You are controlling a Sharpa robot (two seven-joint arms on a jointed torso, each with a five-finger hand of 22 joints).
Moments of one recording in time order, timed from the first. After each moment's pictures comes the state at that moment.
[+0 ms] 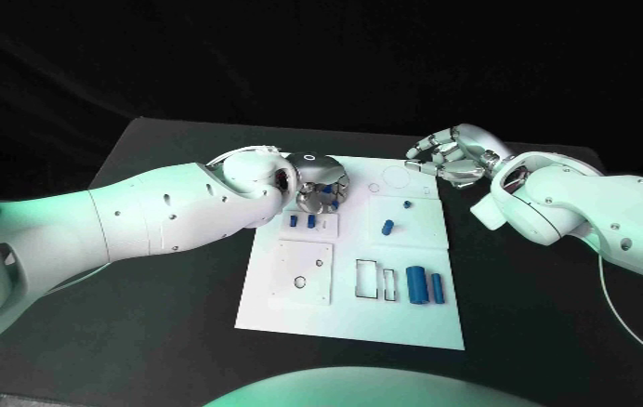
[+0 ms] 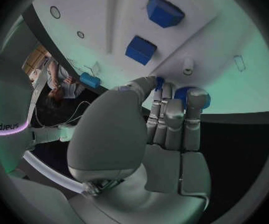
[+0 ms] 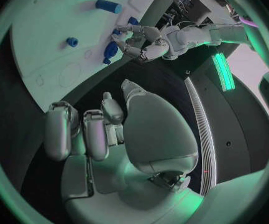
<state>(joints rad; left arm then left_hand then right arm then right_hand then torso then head) 1.23 -0.59 -0.11 1.33 -1.65 -0.09 0.06 1.51 -0.22 0.46 0.18 0.29 0.86 0.16 0.45 0.22 0.96 0.10 0.52 0.11 1.30 0.03 1.34 0.88 0.15 1.12 0.13 1.15 1.07 1.29 -0.91 -0.16 1.53 -0.77 -0.35 0.06 1.36 -0.09 0.18 0.29 0.21 0.82 0.17 0.23 0.52 1.23 0.08 1.23 1.16 1.47 0.01 1.47 1.31 0.05 1.43 0.11 1.34 1.31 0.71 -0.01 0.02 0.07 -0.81</state>
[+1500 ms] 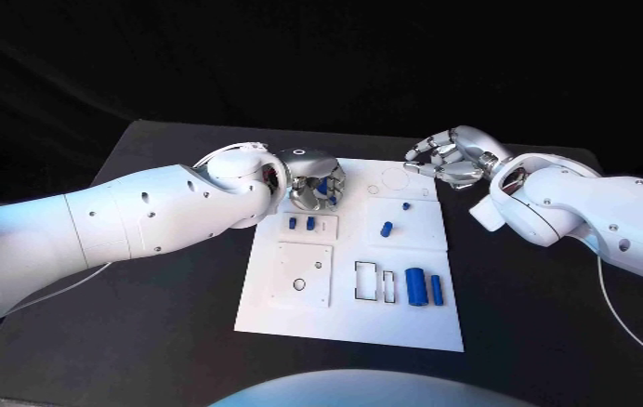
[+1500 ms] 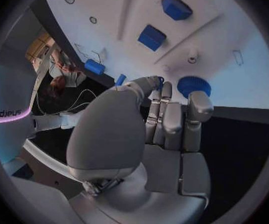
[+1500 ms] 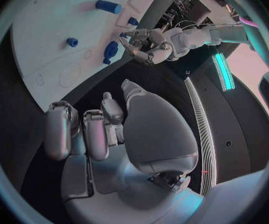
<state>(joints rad) 1.23 -0.66 -0.07 1.40 -1.55 -0.13 0.07 1.51 -0.19 0.54 0.10 0.26 0.95 0.15 0.43 0.23 1.05 0.08 0.49 0.12 1.38 0.01 1.39 0.96 0.12 1.20 0.12 1.24 1.17 1.29 -0.91 -0.16 1.53 -0.77 -0.35 0.06 1.36 -0.09 0.18 0.29 0.21 0.82 0.17 0.23 0.52 1.23 0.08 1.23 1.16 1.47 0.01 1.47 1.31 0.05 1.43 0.11 1.33 1.31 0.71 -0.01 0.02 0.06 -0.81</state>
